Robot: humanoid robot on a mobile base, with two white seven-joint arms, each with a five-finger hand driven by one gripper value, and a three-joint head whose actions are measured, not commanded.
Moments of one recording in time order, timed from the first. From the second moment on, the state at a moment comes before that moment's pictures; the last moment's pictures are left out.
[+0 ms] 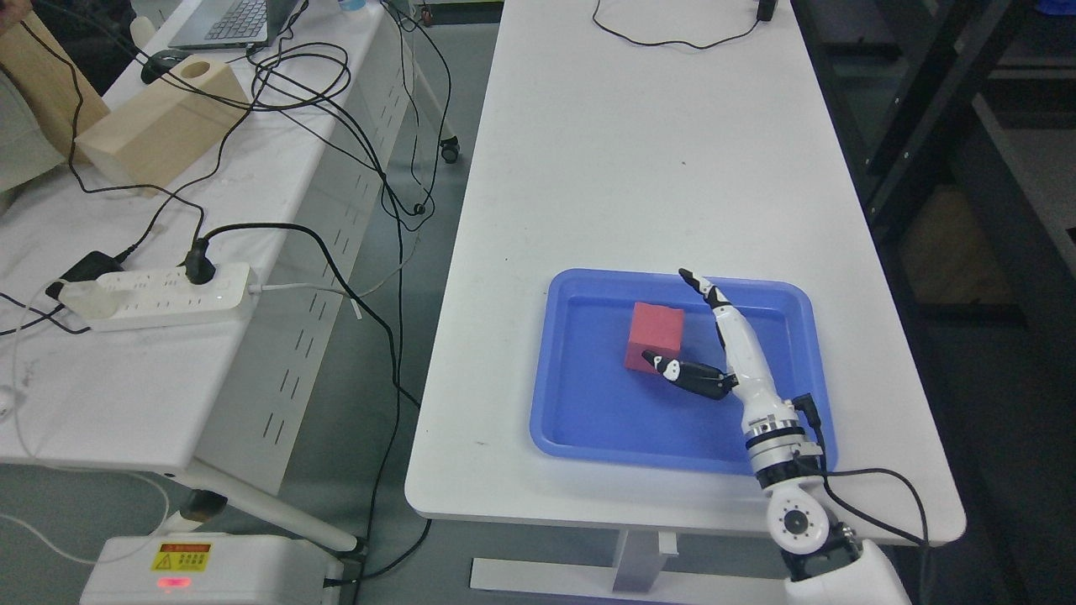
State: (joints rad) left arm 0.00 0.00 -0.13 0.00 0.13 -0.12 -0.17; right arm 0.00 0.00 0.18 -1.48 0.49 -0.20 -0.10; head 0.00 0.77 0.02
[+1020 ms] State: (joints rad) left arm 0.00 0.00 -0.13 0.00 0.13 -0.12 -0.17; right arm 0.00 0.00 0.03 -1.49 0.01 -0.54 -0.07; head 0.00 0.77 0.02
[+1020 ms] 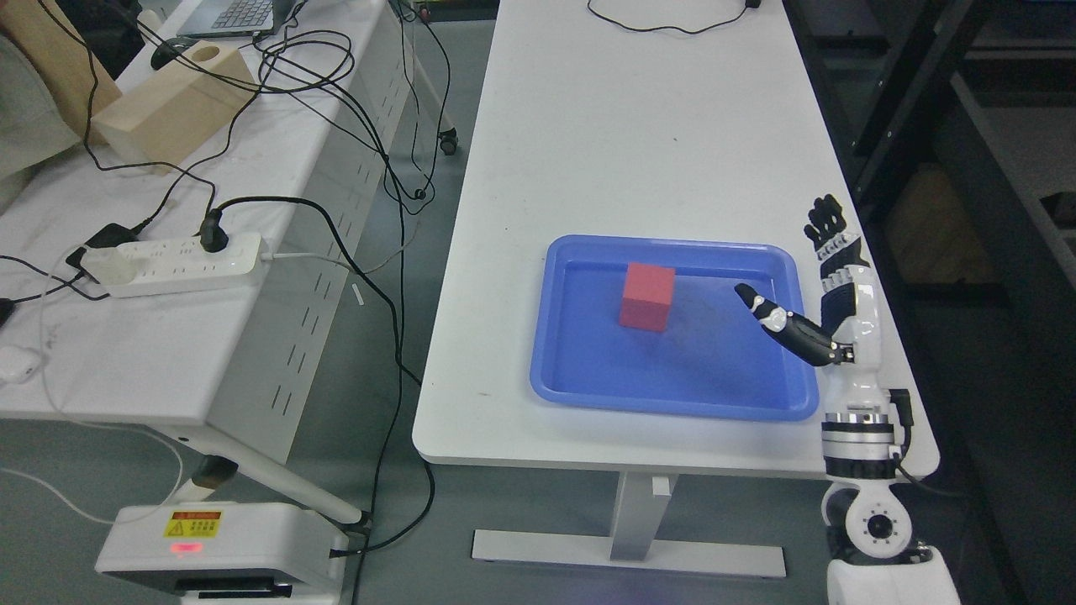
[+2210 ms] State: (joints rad) left arm 0.00 0.00 -0.13 0.00 0.13 -0.12 -0.17; right arm 0.00 0.00 0.00 -1.49 -0.01 -0.01 0.17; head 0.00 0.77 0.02
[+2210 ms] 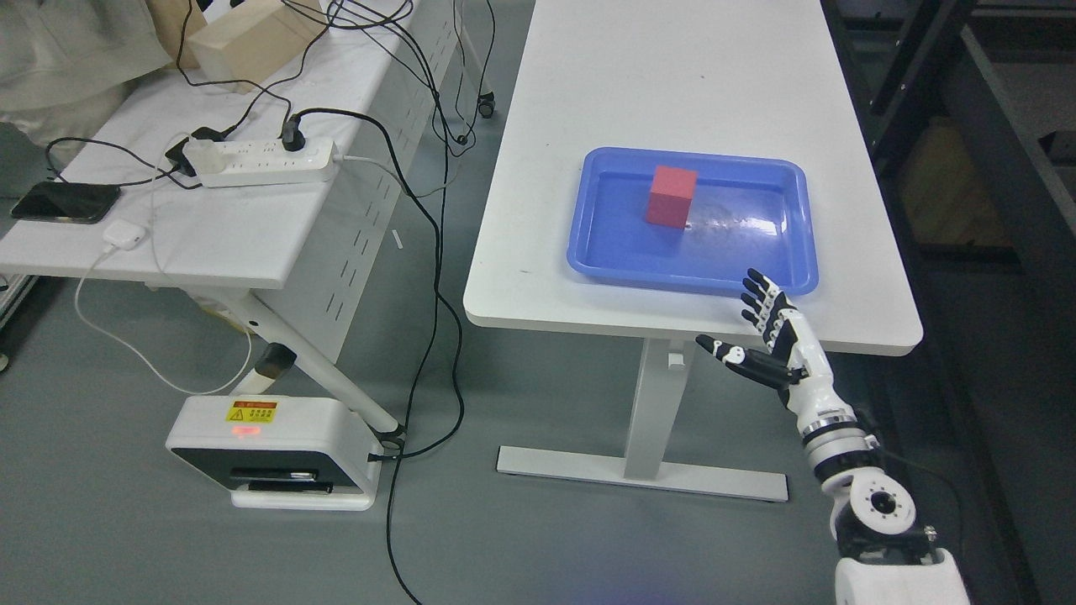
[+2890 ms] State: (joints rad) left arm 0.00 0.00 -0.13 0.00 0.13 -0.12 -0.17; right arm 0.00 0.00 -0.05 -1.50 -0.12 -0.11 0.15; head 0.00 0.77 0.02
